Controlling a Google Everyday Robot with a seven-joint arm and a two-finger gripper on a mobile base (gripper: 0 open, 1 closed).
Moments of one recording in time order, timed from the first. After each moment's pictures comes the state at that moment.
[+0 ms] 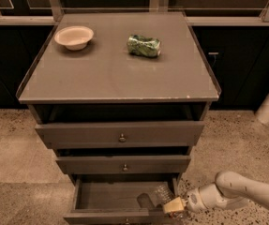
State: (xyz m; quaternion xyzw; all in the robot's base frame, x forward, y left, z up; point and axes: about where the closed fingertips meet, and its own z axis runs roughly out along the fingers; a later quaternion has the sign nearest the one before) arm 0.405 -0.172 0.348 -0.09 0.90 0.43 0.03
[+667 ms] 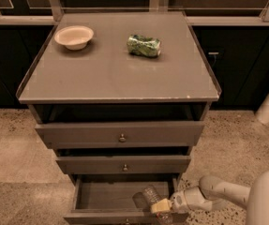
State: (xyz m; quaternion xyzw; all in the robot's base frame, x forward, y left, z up) arm 0.426 -0.130 0.274 -0.06 0.88 0.47 0.02
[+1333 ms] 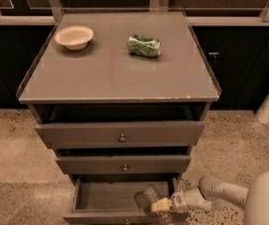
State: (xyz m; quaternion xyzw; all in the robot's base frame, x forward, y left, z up) arm 0.431 -0.128 0.261 -0.05 0.88 0.47 0.02
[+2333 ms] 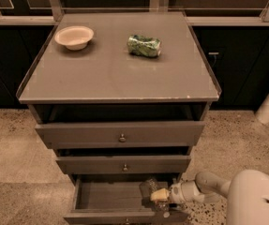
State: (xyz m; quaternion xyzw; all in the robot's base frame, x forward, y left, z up) arm 0.488 -0.135 0.219 0.01 0.89 0.46 0.03
